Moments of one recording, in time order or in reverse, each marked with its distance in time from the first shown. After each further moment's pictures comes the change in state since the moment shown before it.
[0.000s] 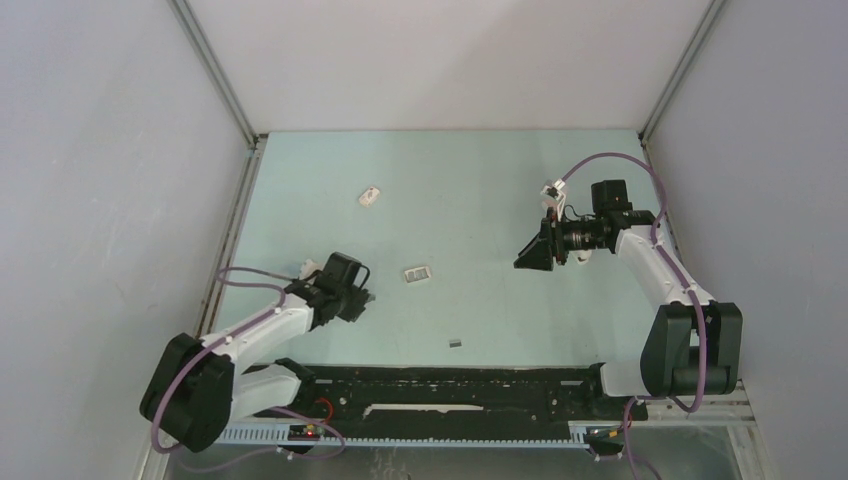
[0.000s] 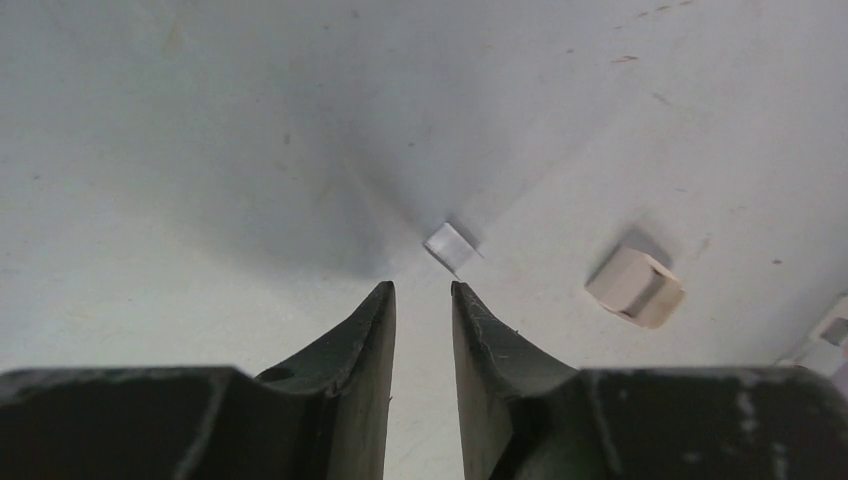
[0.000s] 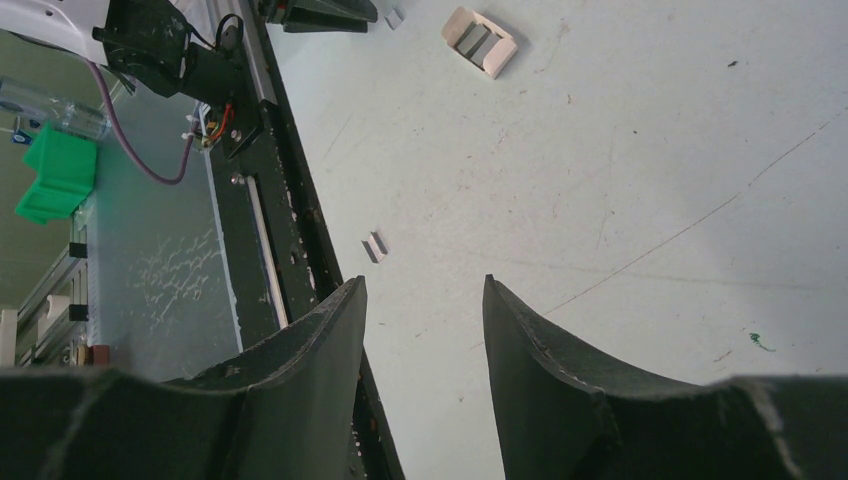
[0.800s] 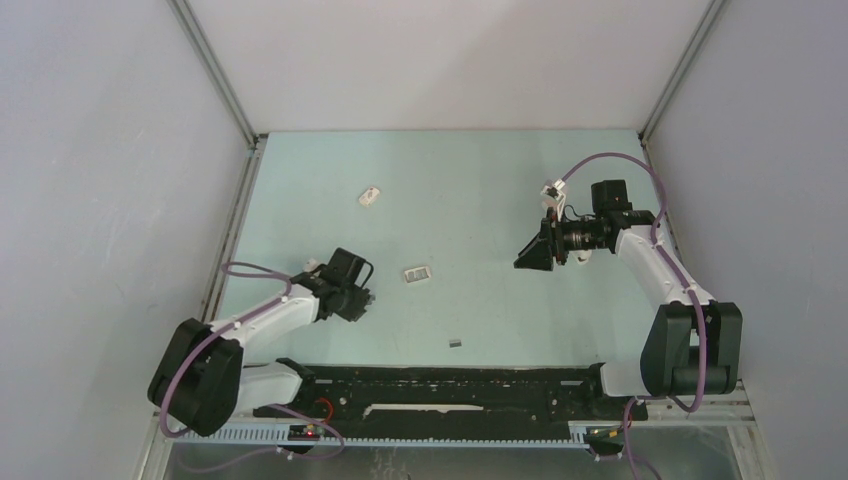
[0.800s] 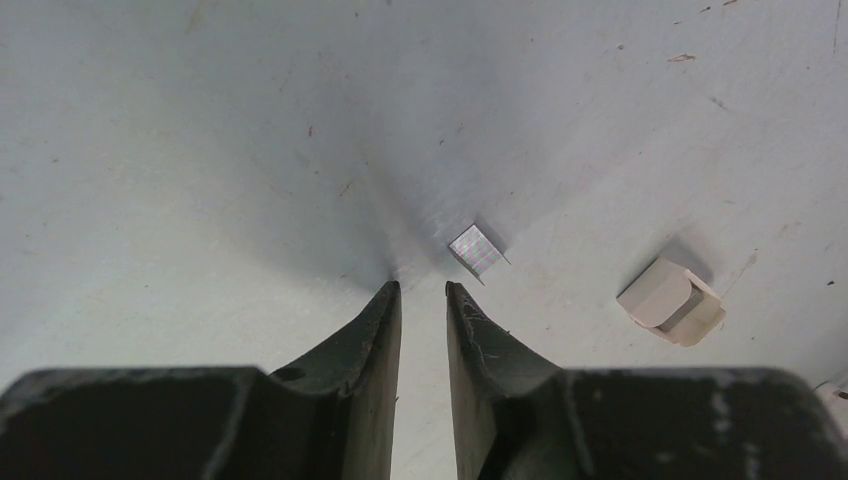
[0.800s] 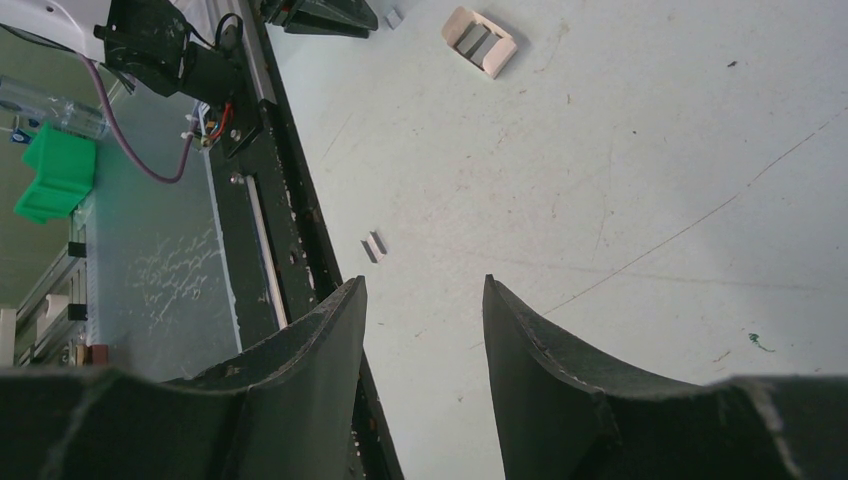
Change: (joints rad) left arm 0.004 0.103 0.054 -0.064 0.024 -0.010; right arm 0.000 0.000 0.000 0.000 0.000 -0.002
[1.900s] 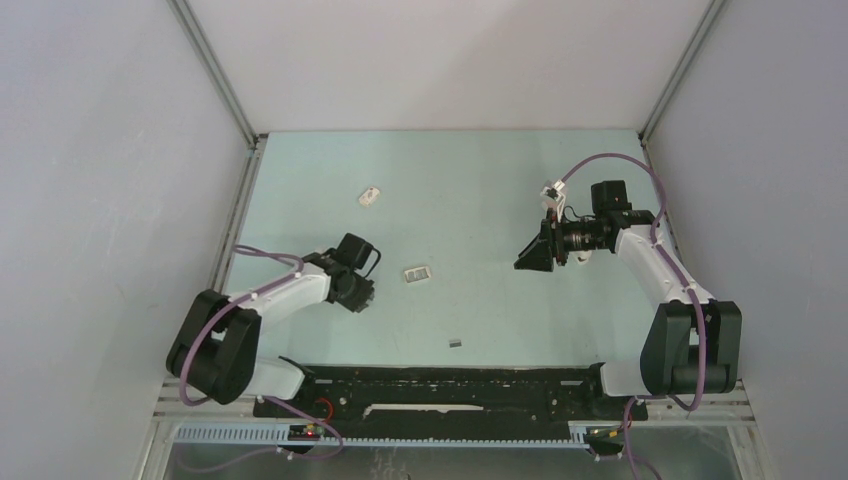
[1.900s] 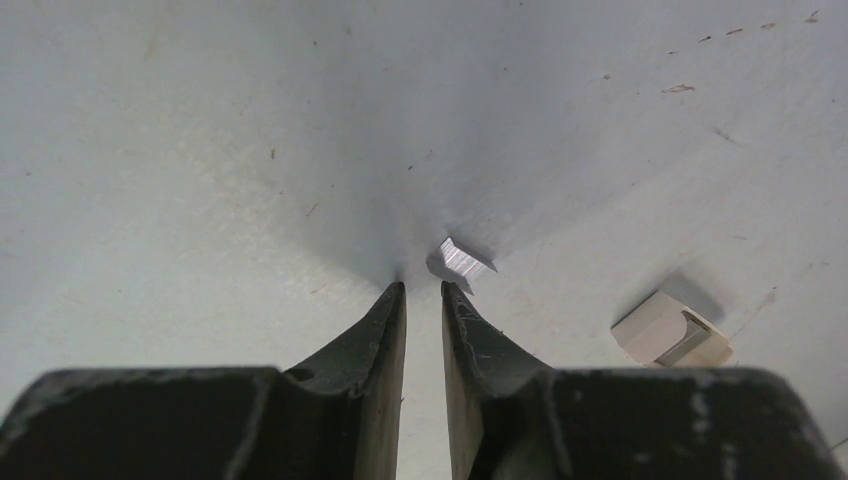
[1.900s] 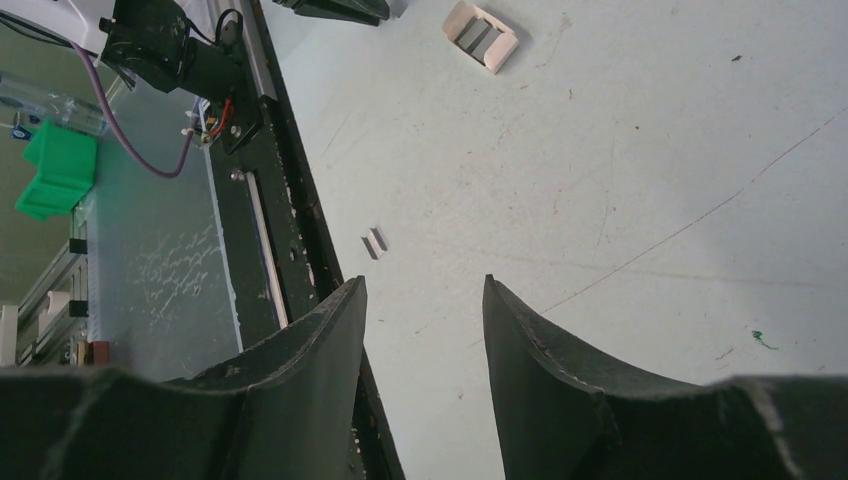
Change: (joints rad) left arm 0.010 0.159 0.141 -0.088 -0.002 0.016; right arm -0.003 0.006 0.000 -0.014 -0.001 -0.018
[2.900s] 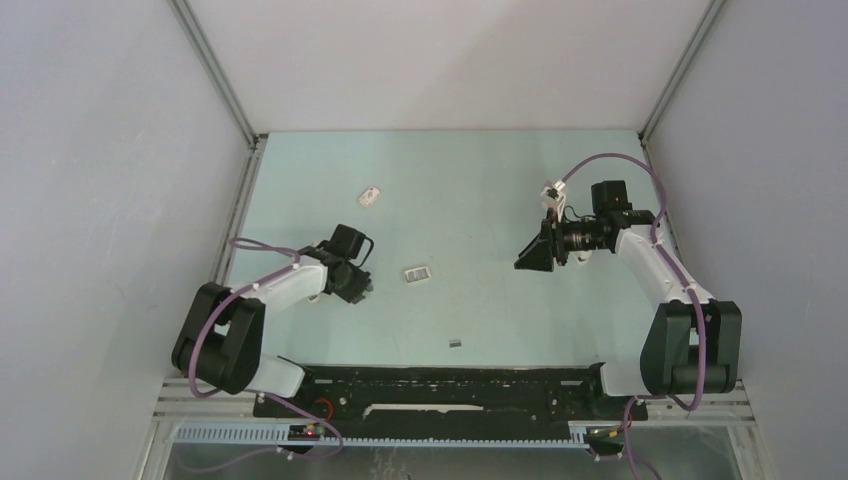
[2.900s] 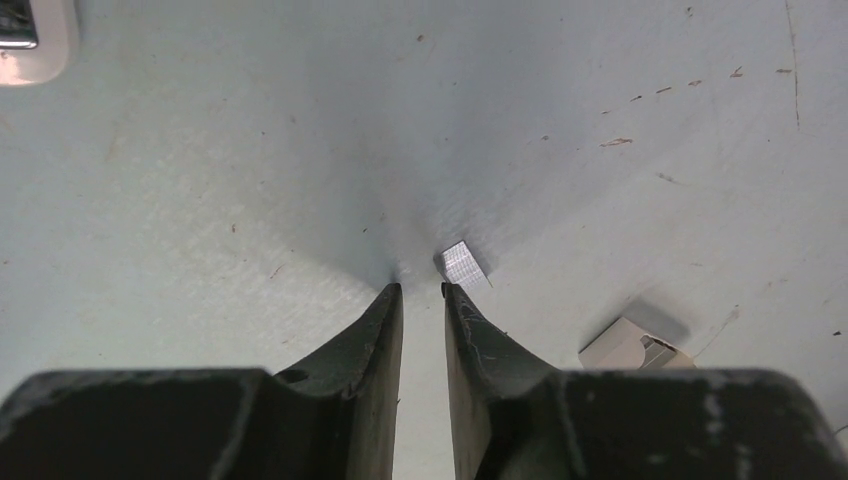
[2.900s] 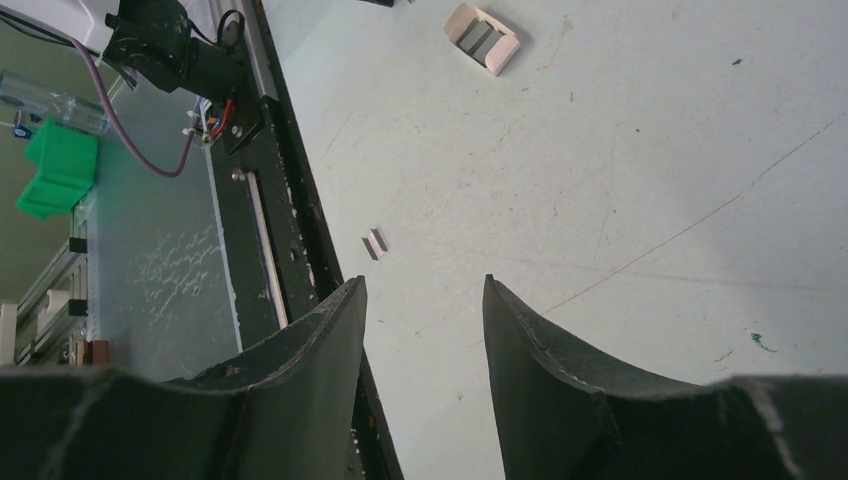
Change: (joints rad) left arm 0.085 0.052 0.033 0.052 0.035 0.111; right arm -0.005 0.000 0.000 0.000 -0.006 -0.006
